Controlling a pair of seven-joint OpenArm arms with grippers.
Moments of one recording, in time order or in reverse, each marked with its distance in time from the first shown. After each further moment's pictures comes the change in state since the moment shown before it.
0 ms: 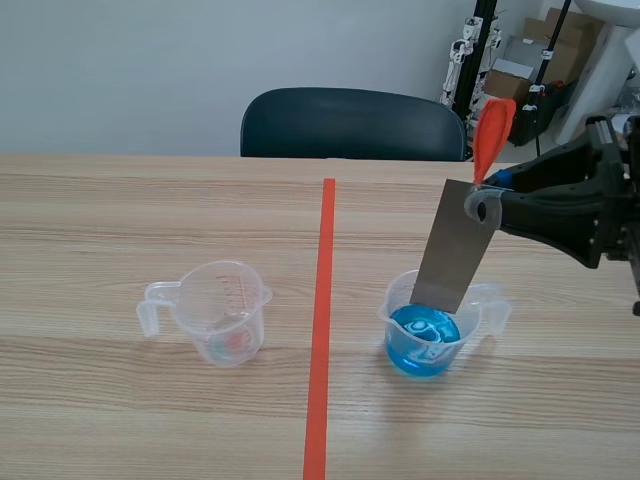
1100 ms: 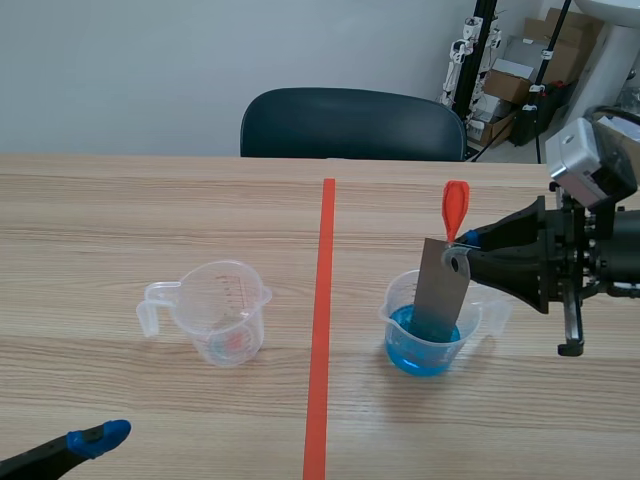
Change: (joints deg) left arm -11.7 38.8 0.0 -2.1 30.9 -0.6 1.0; right arm -0.1 -11.9 -1.4 -13.6 -8.8 0.0 -0.5
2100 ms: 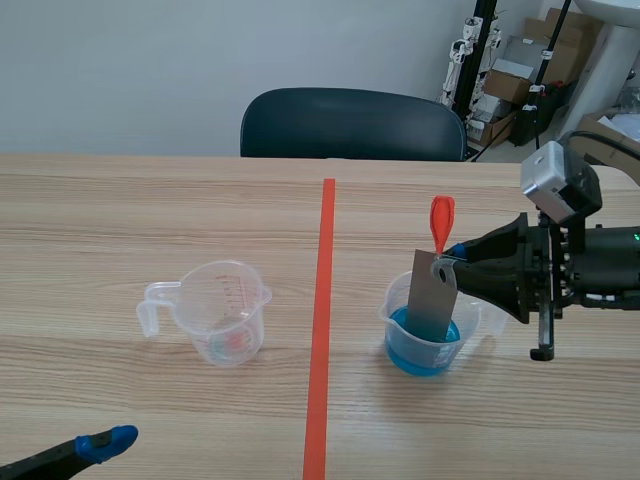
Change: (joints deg) left arm 0.0 0.0 0.0 0.0 1.4 0.0 0.4; right arm 0.1 -4.6 0.0 -5.0 0.4 0.0 -2.5
